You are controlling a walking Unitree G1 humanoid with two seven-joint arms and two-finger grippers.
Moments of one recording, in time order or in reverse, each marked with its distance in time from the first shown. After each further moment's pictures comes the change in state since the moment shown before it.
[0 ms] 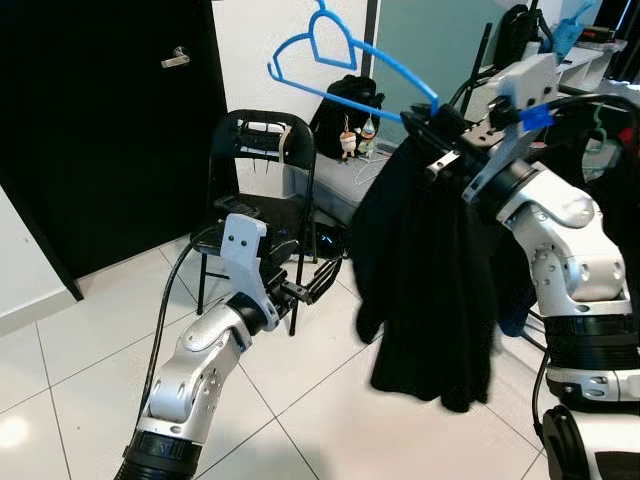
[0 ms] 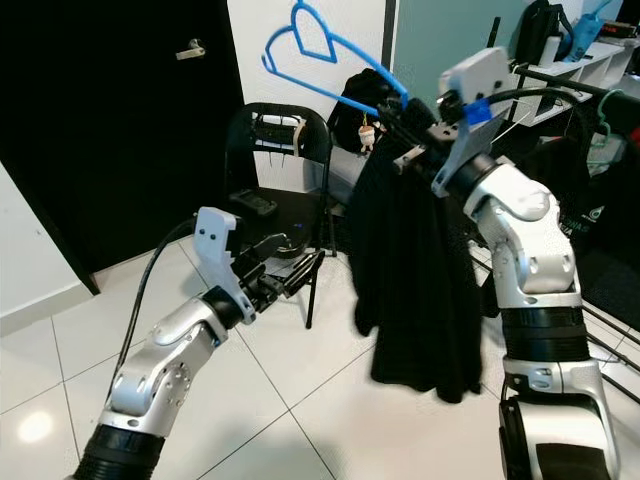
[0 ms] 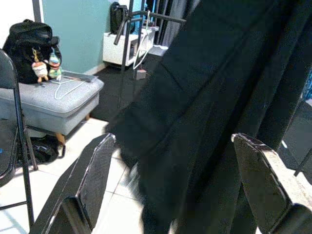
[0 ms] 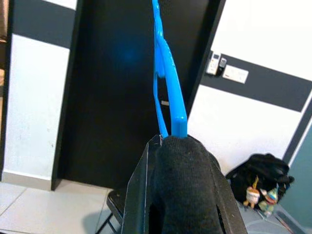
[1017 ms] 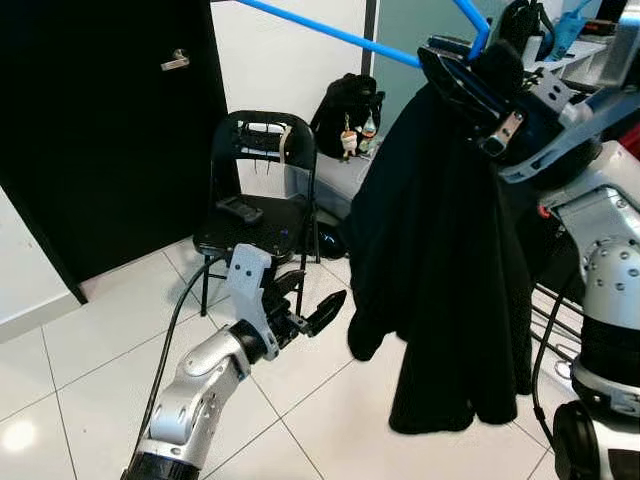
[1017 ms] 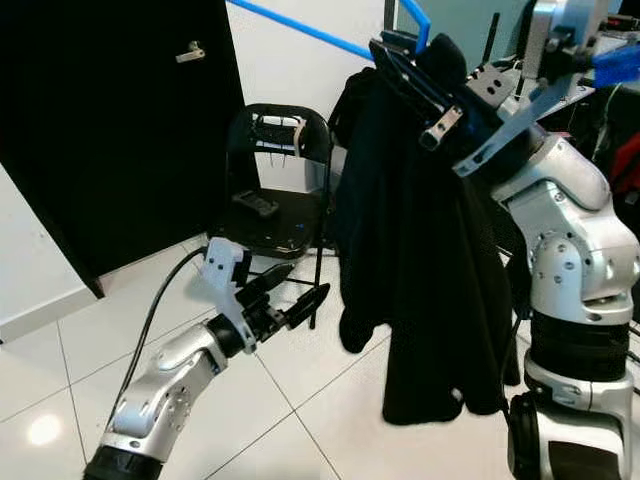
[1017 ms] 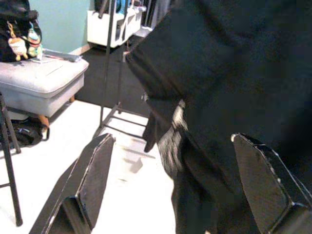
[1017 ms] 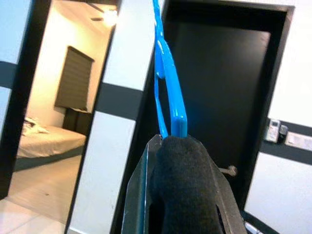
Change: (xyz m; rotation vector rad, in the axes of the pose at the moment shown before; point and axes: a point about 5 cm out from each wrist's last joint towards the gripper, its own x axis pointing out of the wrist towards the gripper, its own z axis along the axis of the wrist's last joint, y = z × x) left arm -0.015 -0.001 -0.028 -0.049 0.056 -0.018; right arm -0.017 0.021 0.069 0.137 -0.281 0.239
